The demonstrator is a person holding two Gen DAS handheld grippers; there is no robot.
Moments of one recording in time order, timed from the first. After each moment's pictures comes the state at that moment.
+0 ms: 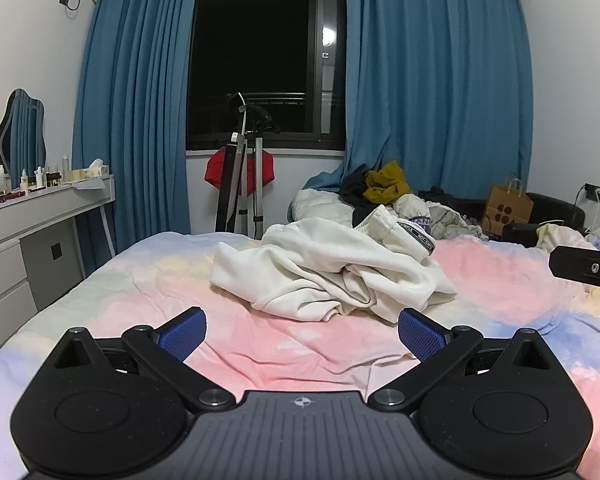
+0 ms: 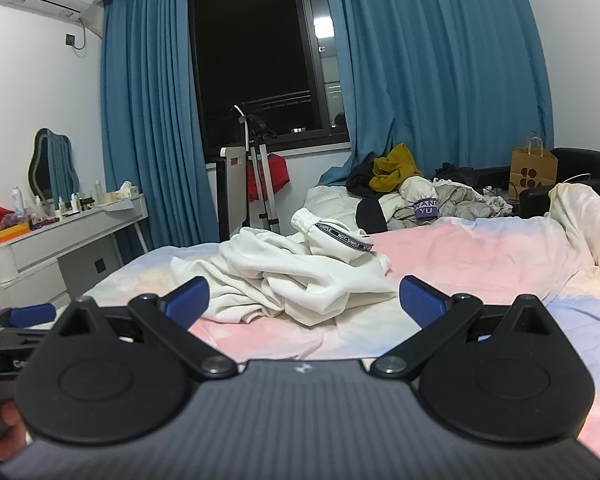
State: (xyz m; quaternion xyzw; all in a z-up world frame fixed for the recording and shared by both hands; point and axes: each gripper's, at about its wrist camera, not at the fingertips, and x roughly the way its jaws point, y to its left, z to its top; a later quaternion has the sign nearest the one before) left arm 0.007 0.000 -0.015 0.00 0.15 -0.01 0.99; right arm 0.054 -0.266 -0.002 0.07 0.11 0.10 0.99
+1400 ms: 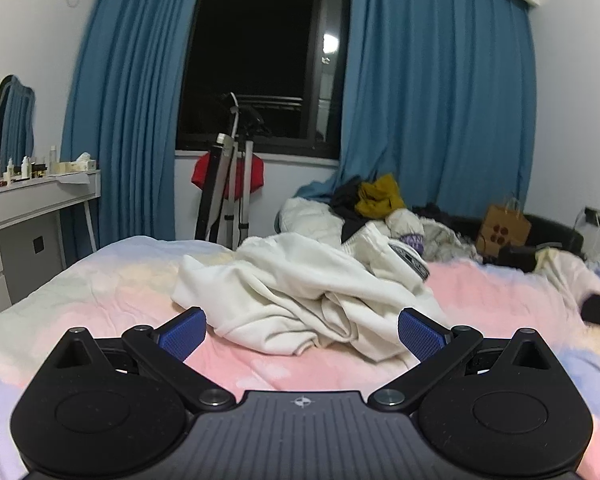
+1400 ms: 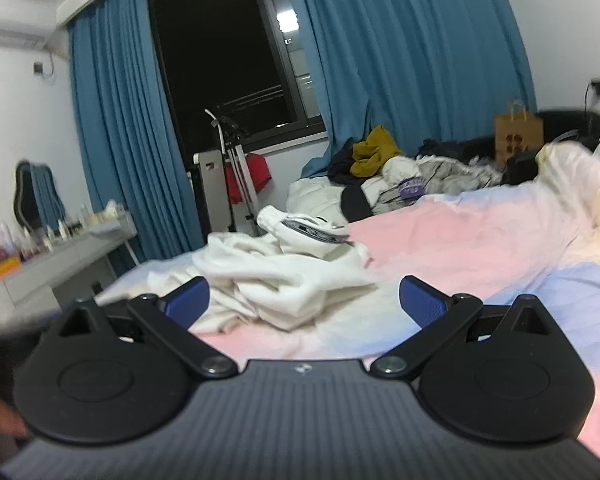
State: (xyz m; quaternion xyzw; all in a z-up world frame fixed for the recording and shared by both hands) left arm 0.082 -0.013 -0.021 -0.04 0.14 -0.02 0.99; right arm 0.097 -0.307 -0.012 0.14 0.12 0.08 0.98
